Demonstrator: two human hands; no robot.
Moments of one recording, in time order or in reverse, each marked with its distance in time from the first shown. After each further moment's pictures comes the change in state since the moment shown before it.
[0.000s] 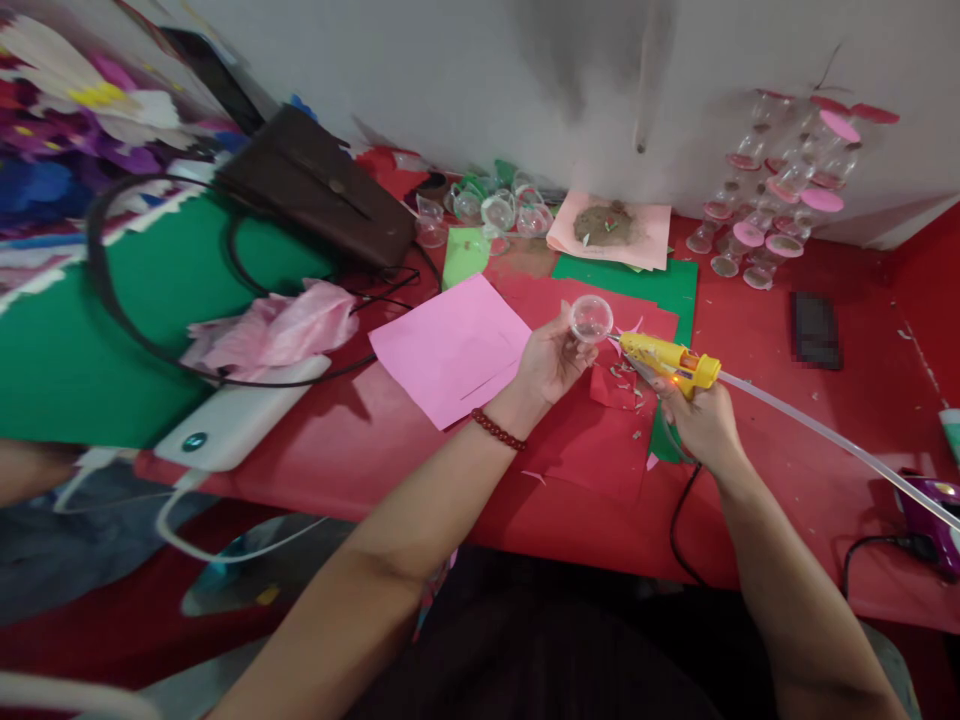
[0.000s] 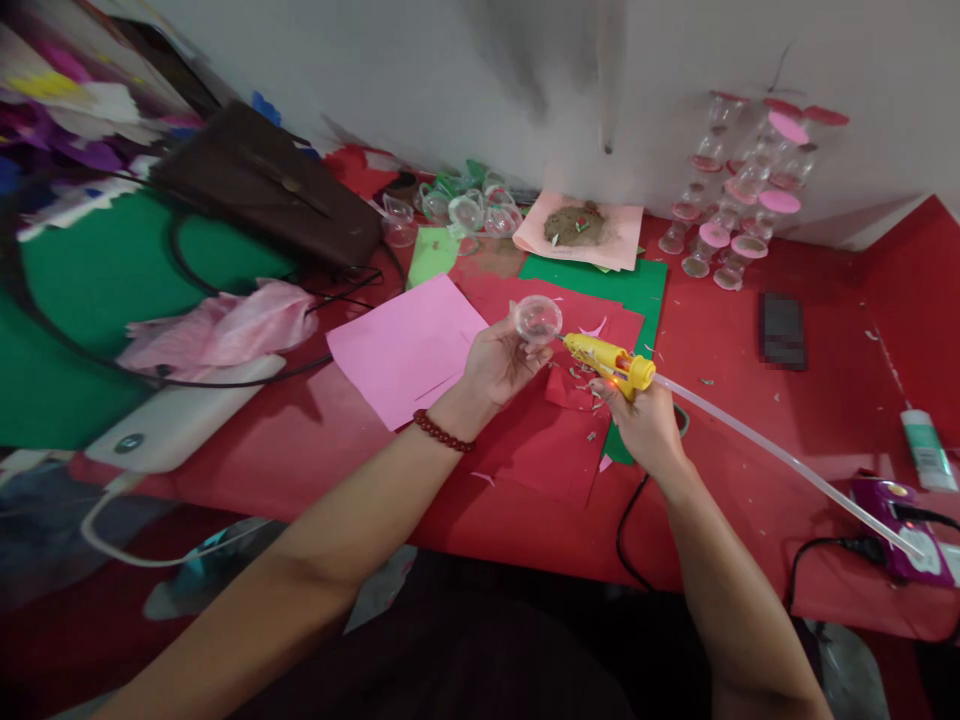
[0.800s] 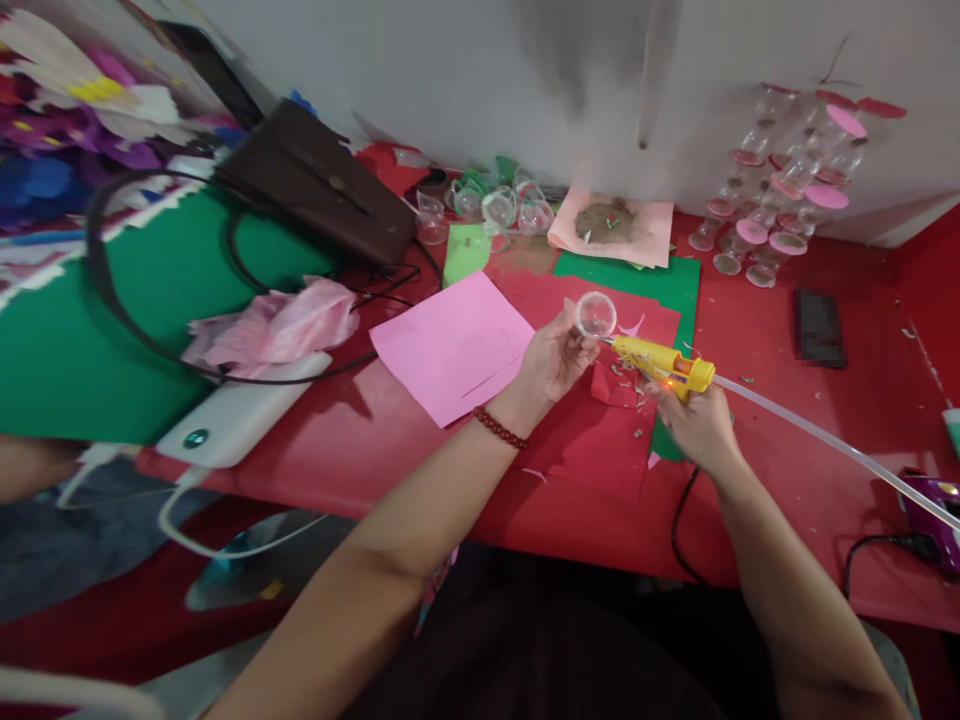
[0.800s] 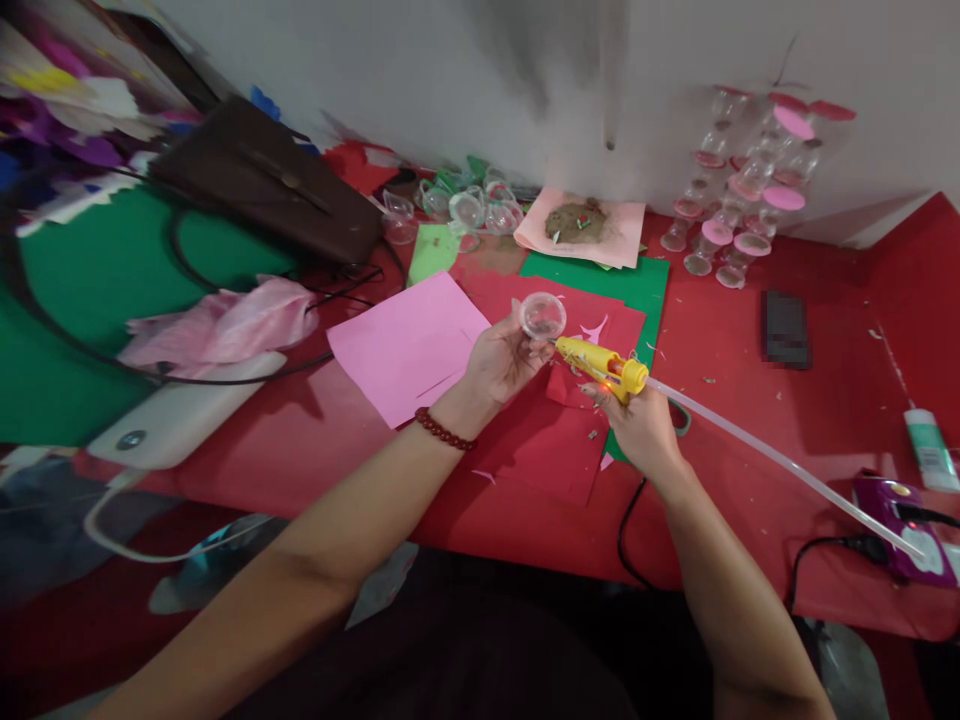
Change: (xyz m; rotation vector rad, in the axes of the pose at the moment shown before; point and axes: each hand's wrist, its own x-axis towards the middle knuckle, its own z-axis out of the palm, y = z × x) left_hand 0.000 -0.001 0.000 0.000 0.071 -0.005; right_hand -0.003 0.005 0.004 -0.028 -0.004 -0.052
